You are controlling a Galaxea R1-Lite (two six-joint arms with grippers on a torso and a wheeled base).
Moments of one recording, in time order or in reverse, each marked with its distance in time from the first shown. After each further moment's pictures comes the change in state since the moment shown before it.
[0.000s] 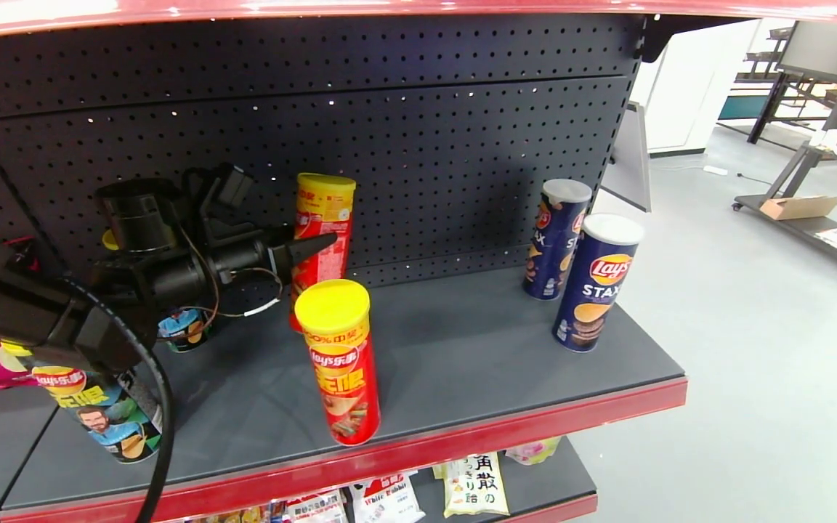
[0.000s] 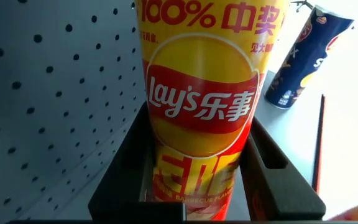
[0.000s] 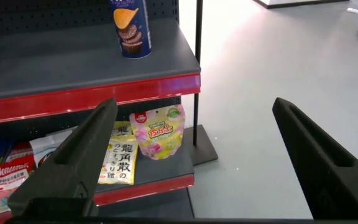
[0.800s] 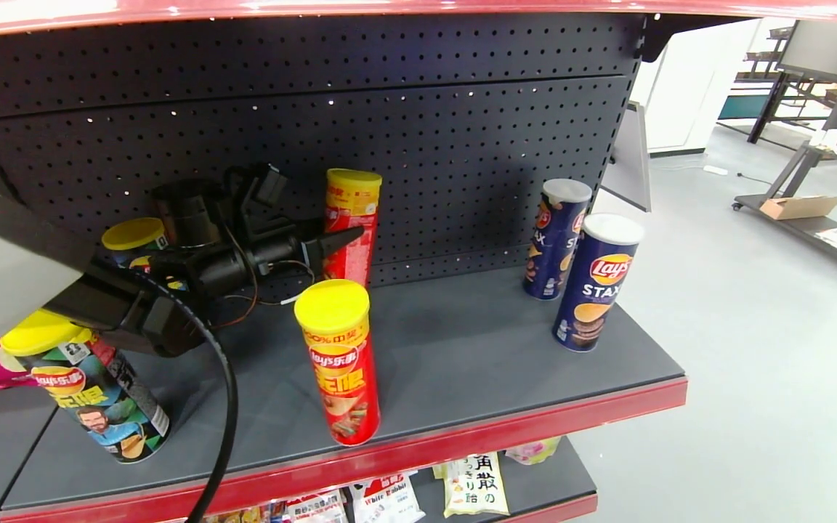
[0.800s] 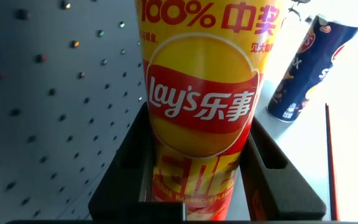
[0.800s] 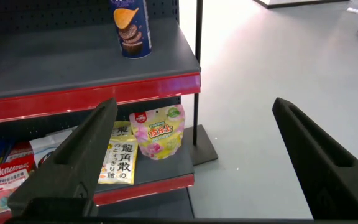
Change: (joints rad) left arm -0.051 0.138 -0.135 -0.065 -0.002 -0.013; right arm 0.001 0.000 0.000 0.000 0.000 0.000
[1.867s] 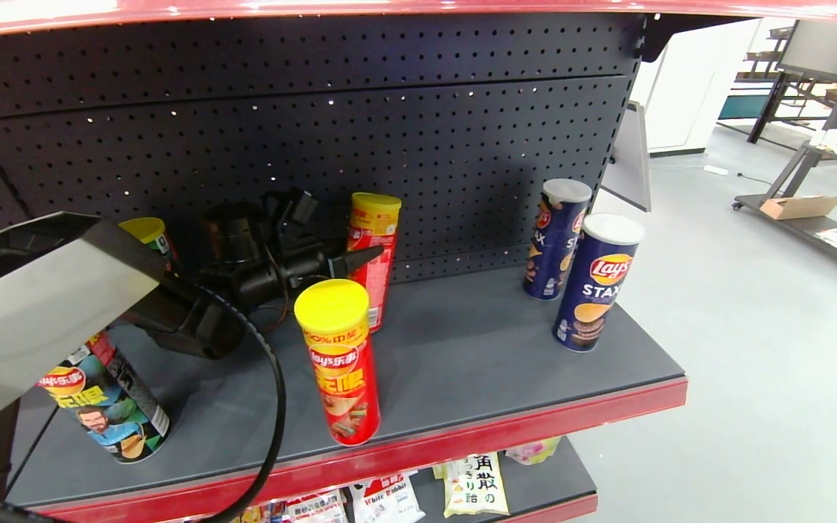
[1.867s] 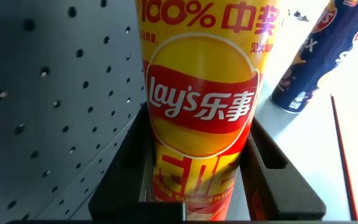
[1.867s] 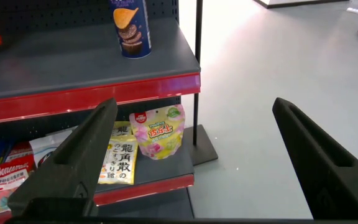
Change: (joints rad) left arm -0.029 0.153 -0.100 -0.010 -0.007 -0.021; right arm -0.001 0.000 0.000 0.000 0.000 0.000
